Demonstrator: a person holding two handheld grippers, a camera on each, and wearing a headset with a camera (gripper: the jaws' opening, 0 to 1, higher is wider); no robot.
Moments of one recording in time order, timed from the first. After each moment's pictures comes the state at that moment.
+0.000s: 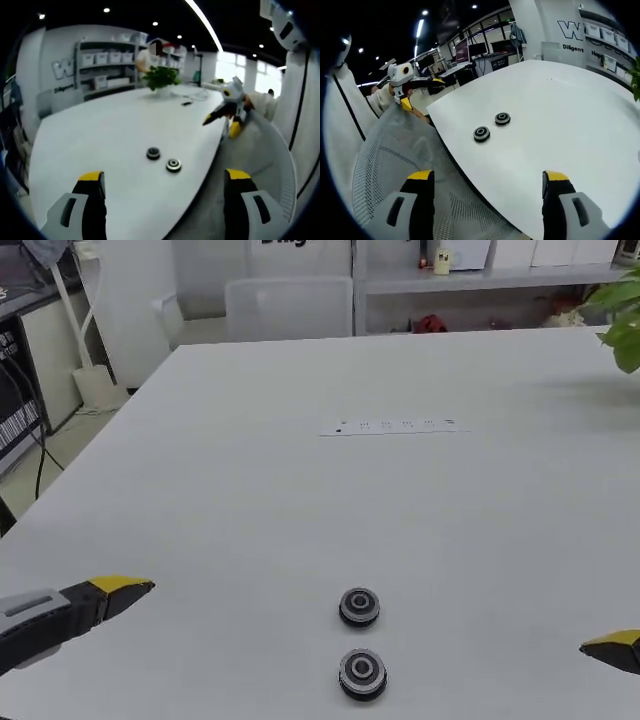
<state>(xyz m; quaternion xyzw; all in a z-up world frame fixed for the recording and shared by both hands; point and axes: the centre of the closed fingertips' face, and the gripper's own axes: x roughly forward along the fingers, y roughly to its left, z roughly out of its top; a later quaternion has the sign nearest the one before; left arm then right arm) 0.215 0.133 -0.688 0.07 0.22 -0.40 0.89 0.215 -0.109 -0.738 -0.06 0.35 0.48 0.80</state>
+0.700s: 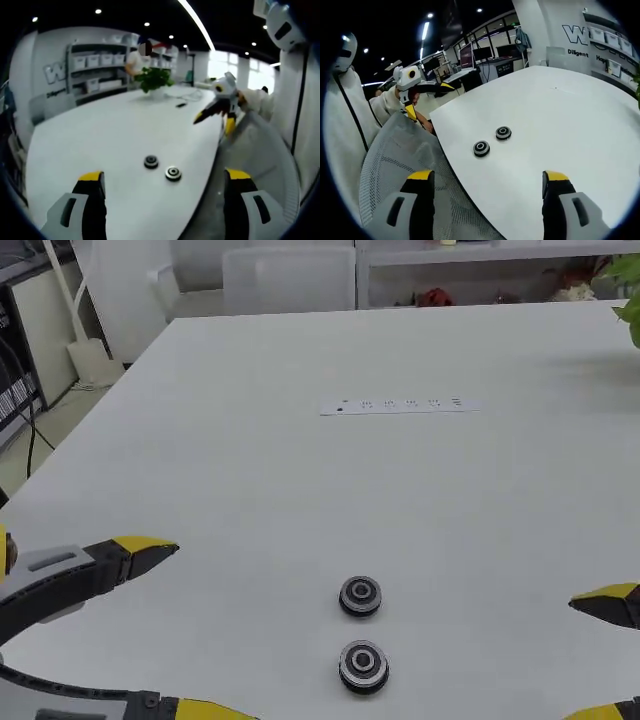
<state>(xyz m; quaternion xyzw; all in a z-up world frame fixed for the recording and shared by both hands) 0.231 0.102 -0.675 0.08 0.21 -0.43 0.87 0.237 -0.094 -0.718 -0.06 0.33 0.50 0.80</state>
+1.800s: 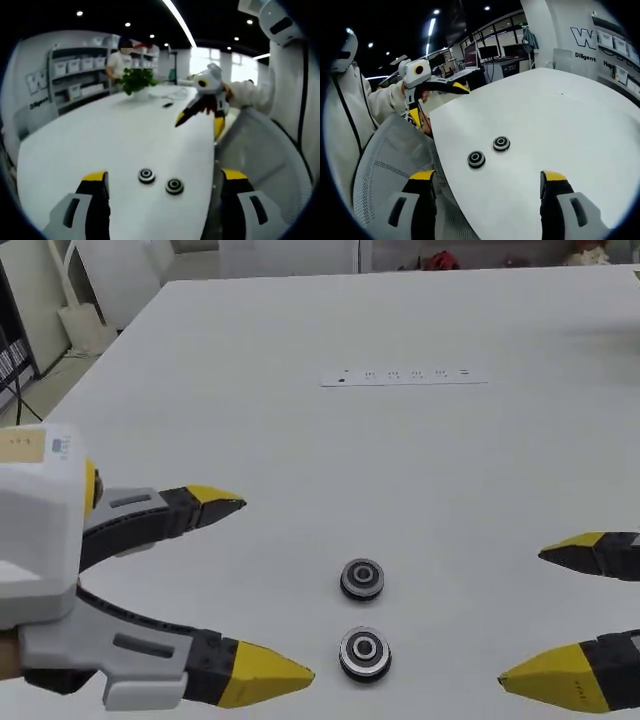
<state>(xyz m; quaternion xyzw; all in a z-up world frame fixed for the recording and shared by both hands) 0.266 0.064 -0.681 0.11 0.20 -0.51 0.83 0.269 -0.070 -0.717 -0.08 0.32 0.53 0.78</state>
